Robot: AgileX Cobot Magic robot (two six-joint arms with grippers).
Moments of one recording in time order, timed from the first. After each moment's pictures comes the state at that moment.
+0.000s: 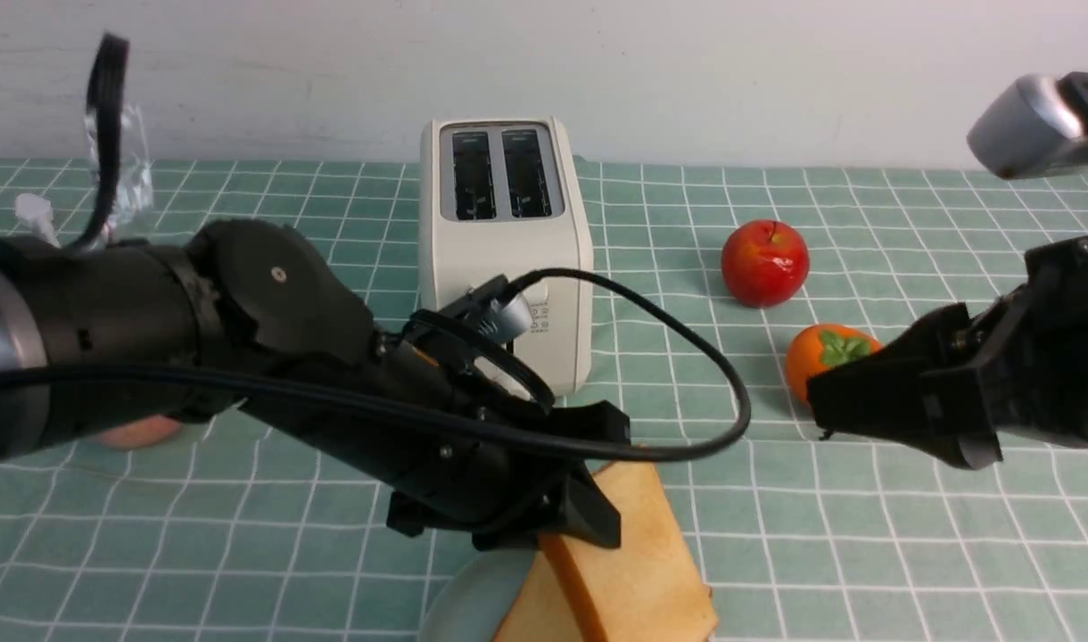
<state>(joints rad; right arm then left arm) 0.41 1.07 -1.04 0.51 0.83 -0.27 -0.53 1.59 -1.03 -0.90 0.70 0.05</state>
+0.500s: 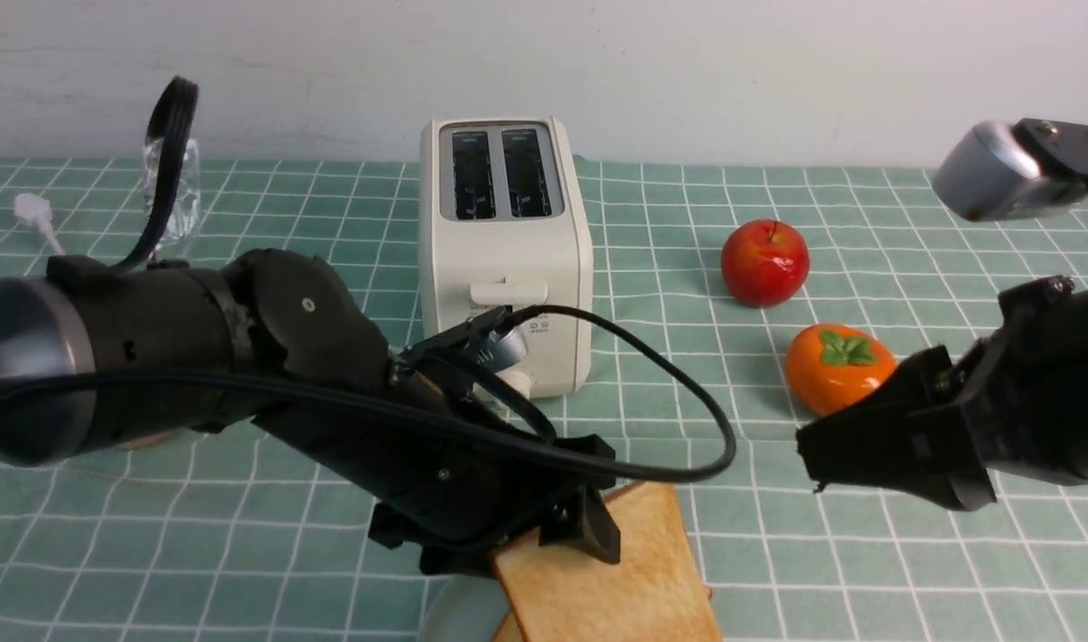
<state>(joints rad) 0.41 1.09 -1.04 0.53 0.91 -0.27 -0.53 1.63 -1.05 -0.71 0.69 -0.04</state>
